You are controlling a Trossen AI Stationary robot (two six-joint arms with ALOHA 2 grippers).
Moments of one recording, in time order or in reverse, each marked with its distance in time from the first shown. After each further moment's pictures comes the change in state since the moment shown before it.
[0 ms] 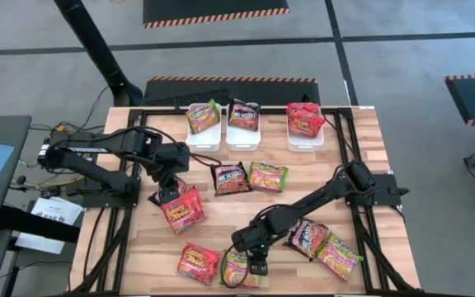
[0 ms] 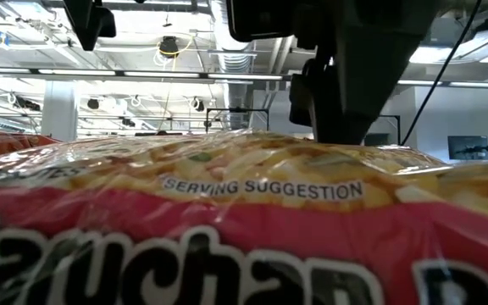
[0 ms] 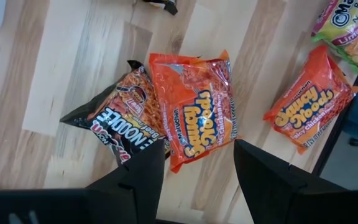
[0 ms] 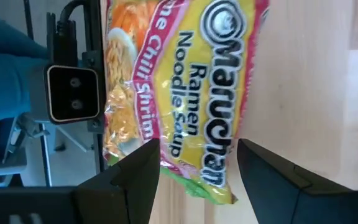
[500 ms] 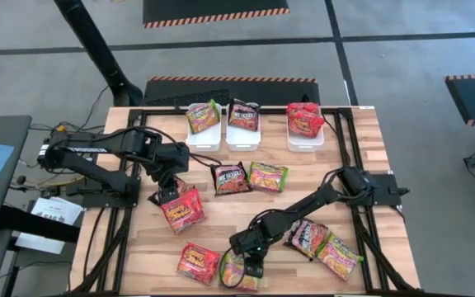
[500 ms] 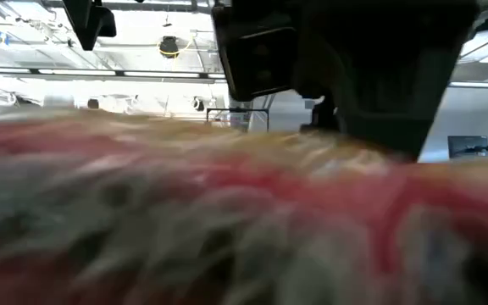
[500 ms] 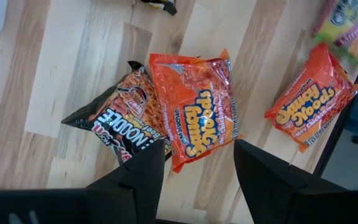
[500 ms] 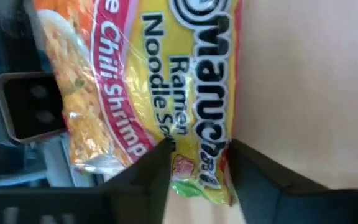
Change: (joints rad) left arm 0.000 -0.001 0.000 -0.003 -0.001 0.014; right arm 0.002 0.086 0.000 0.035 -0.058 0.131
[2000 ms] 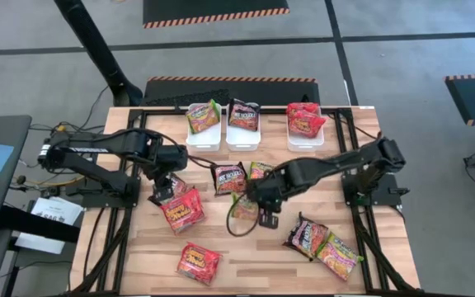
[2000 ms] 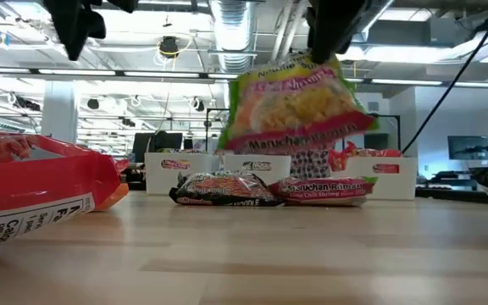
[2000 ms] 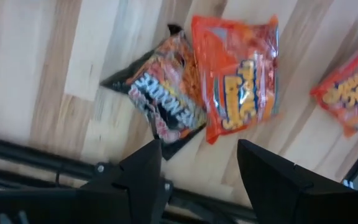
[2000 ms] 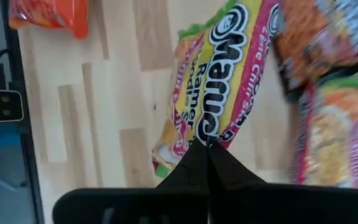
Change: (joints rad) left arm 0.008 0.009 0.000 -0.128 -0.091 -0.007; right arm -0.209 -0.428 0.000 -0.438 0.300 -0.315
